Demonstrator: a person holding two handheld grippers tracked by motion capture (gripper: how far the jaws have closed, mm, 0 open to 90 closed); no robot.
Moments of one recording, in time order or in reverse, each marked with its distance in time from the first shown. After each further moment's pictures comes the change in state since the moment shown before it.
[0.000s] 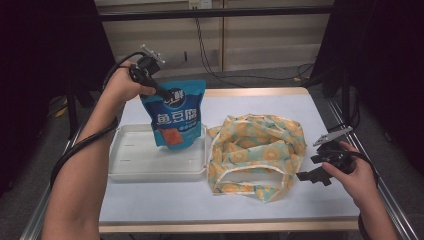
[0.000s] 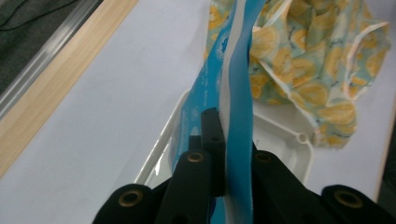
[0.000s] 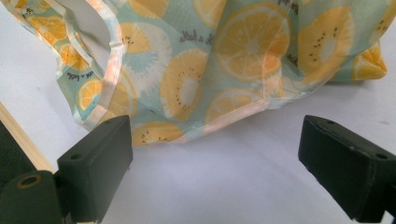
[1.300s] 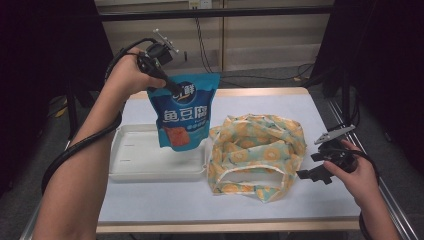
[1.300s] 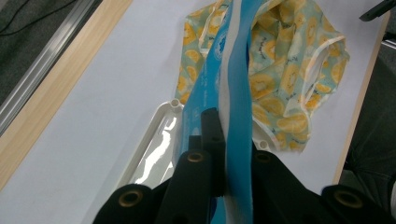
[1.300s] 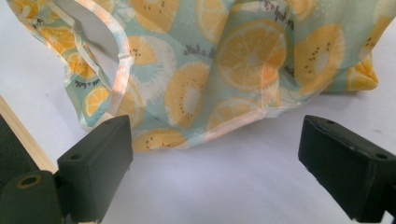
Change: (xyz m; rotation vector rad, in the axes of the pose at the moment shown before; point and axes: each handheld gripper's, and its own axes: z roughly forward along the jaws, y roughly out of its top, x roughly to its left) left arm -0.053 0.047 -0.030 0.050 0.013 0.039; right arm 0.000 0.003 -0.006 -0.033 0.003 -0.008
